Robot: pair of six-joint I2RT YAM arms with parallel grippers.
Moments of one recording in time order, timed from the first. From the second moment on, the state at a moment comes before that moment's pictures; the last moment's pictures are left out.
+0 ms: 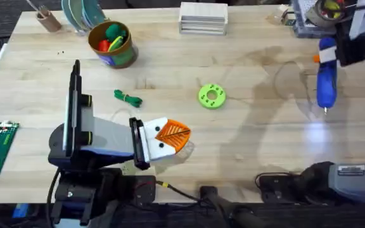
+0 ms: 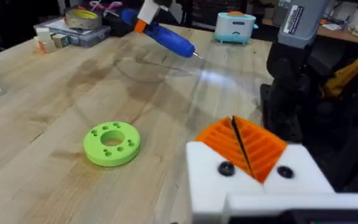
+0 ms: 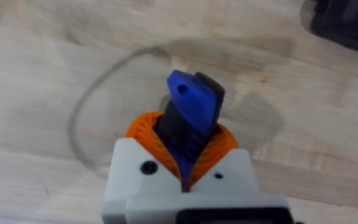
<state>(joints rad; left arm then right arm) -0.03 0.01 0.01 -0.14 1.29 0.04 -0.42 1.59 1.19 -0.73 -0.17 -0.63</state>
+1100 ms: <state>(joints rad) -0.03 0.01 0.01 -0.14 1.26 0.04 -0.39 0.90 1.18 -0.96 -0.33 -0.52</state>
